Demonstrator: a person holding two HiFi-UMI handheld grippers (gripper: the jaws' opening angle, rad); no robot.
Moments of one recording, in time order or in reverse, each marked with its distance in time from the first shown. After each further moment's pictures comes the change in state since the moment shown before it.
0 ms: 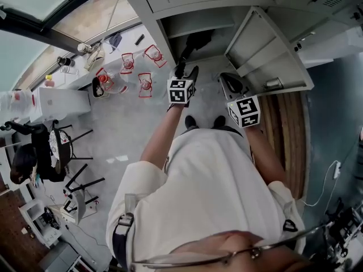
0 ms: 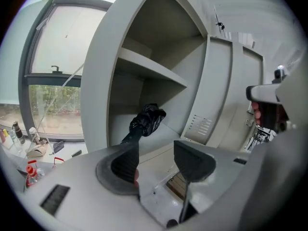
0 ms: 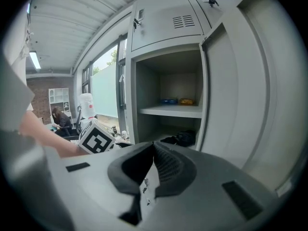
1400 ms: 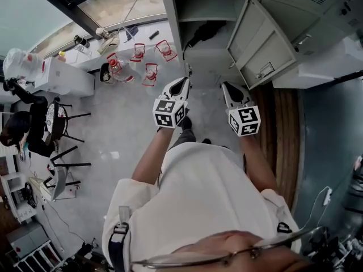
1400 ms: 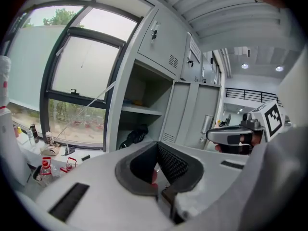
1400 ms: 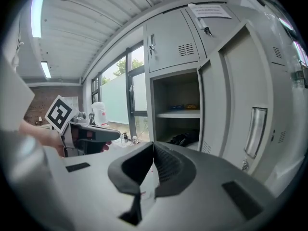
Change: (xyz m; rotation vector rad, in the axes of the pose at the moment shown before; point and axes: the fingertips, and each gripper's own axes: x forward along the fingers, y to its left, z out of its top) left arm -0.198 -0.103 0.016 -0.013 -0.205 0.059; right arm -0.107 0.043 -0.024 0.025 -0.090 0.091
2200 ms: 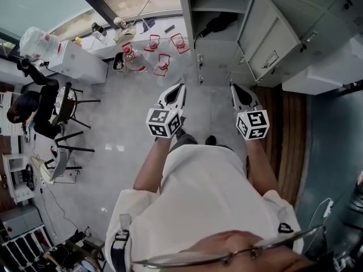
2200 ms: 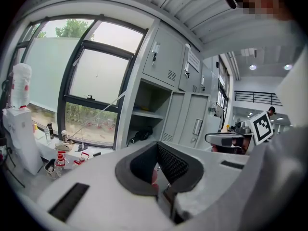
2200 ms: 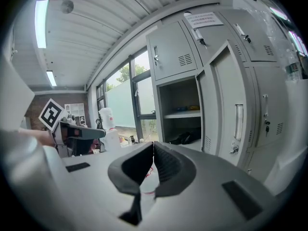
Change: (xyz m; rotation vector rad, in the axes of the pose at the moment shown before) left arm -0.119 -0.034 -0.015 -0.041 -0.061 0.108; right arm -0.071 0.034 -0.013 0.042 -0.047 0.060
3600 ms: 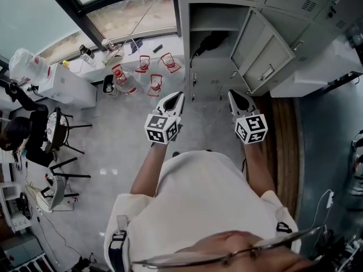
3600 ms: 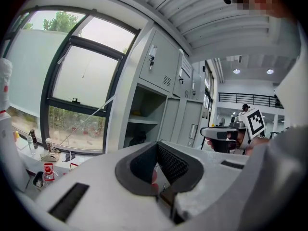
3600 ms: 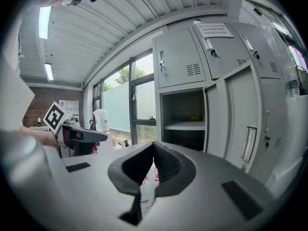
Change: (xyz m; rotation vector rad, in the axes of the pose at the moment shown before) left arm 0.011 0.040 0.037 0.059 -0.018 -0.180; right arm 0.030 0.025 0.047 -0.058 -0.058 -0.073
